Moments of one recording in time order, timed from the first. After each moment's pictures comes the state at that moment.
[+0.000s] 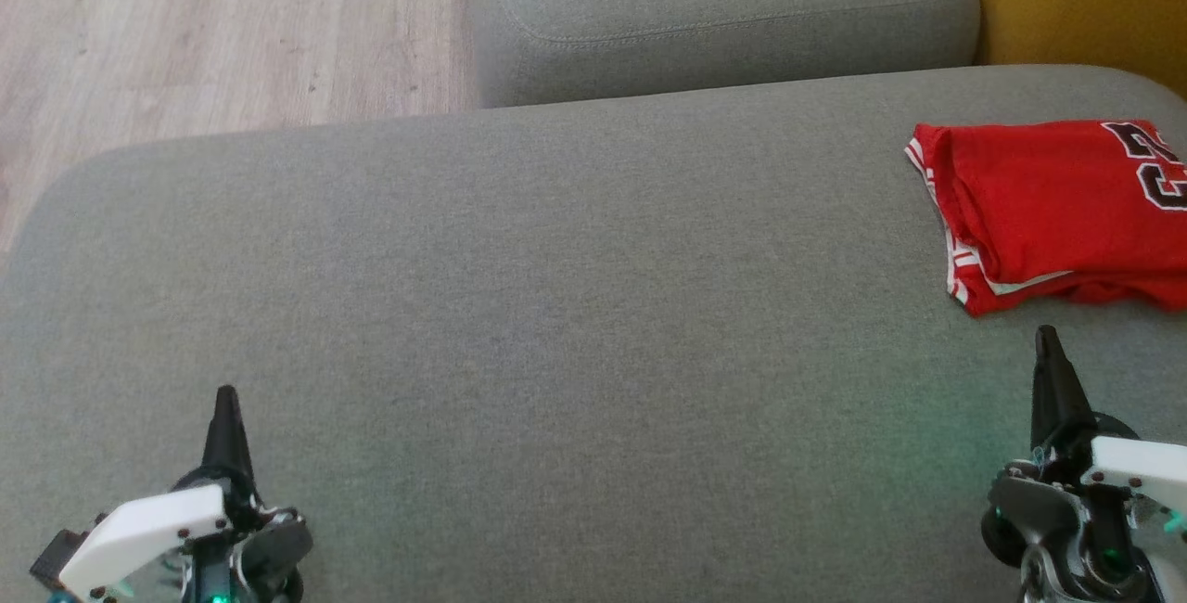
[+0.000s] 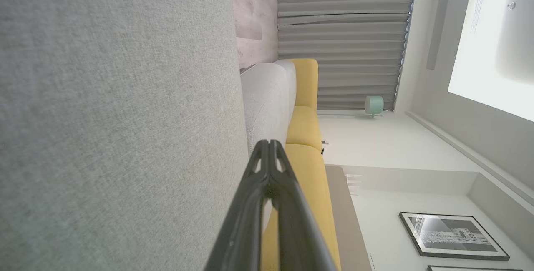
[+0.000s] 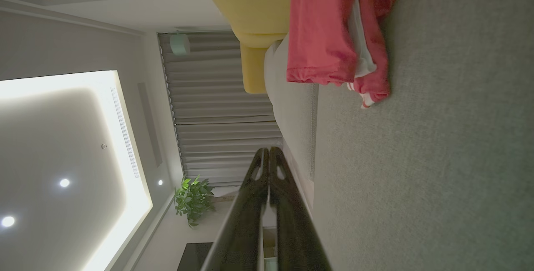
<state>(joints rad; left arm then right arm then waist) -0.06 0.05 0.07 0.27 -1.61 -0.12 0.11 -0.06 -0.05 -0.13 0.28 1.62 0.13 0.11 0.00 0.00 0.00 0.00</state>
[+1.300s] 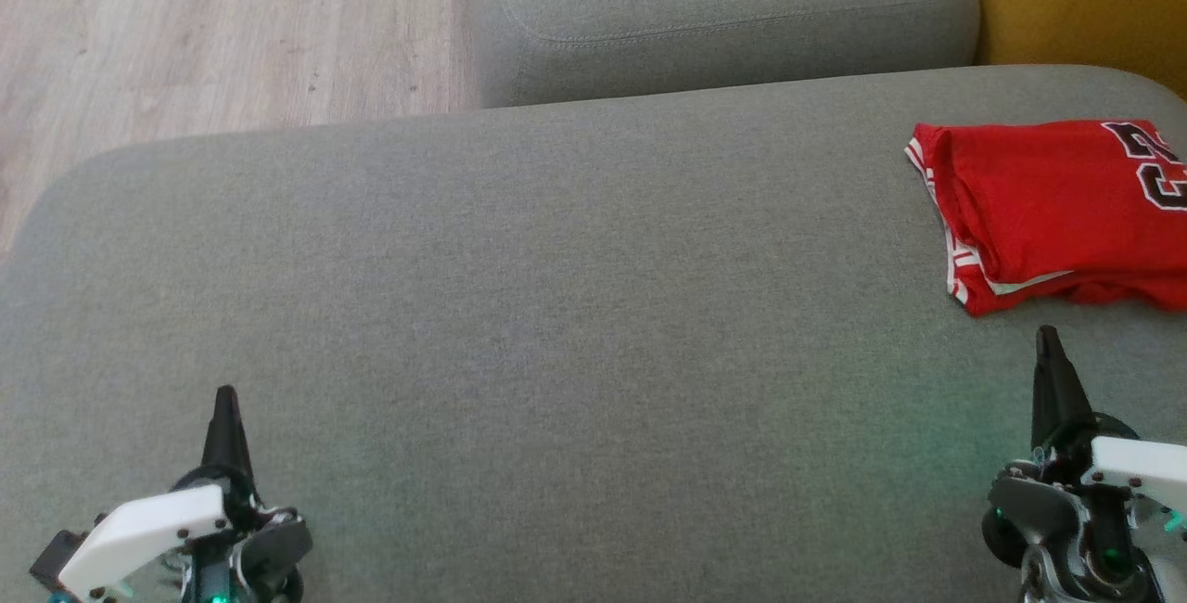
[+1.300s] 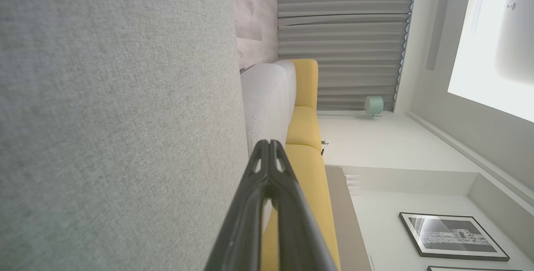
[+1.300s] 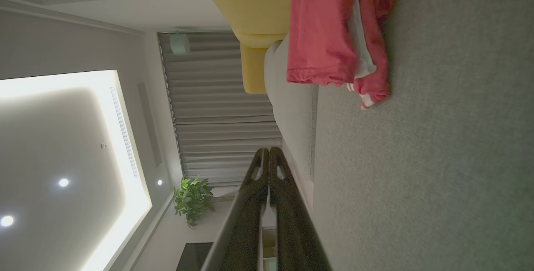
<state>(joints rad) -0.06 0.05 0.08 0.27 -1.61 -0.12 0.11 -0.06 -0.05 -0.13 0.28 1.61 0.13 0.11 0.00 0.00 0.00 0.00</state>
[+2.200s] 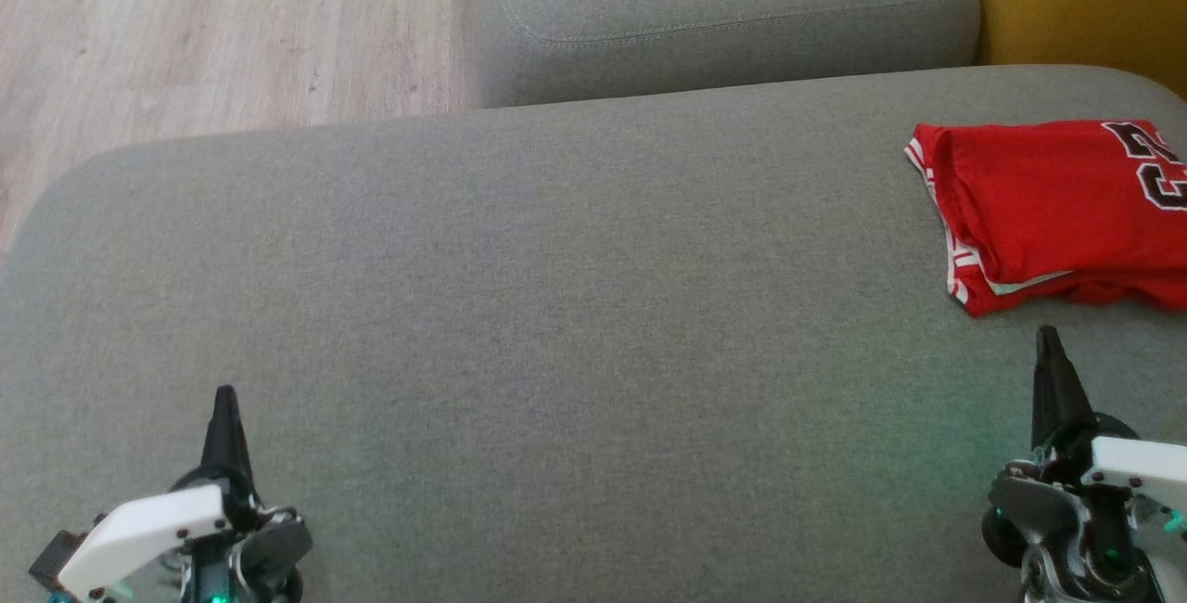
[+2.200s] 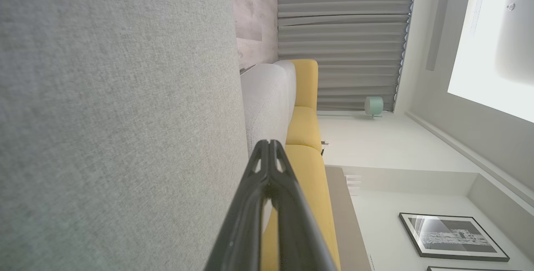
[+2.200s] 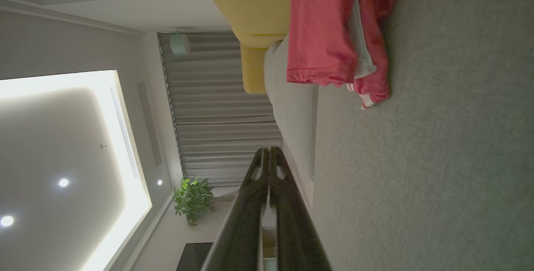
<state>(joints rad) -0.06 0.05 0.08 0.27 -1.61 -0.12 0.11 -0.06 -0.05 -0.13 0.28 1.61 0.13 0.11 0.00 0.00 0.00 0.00</state>
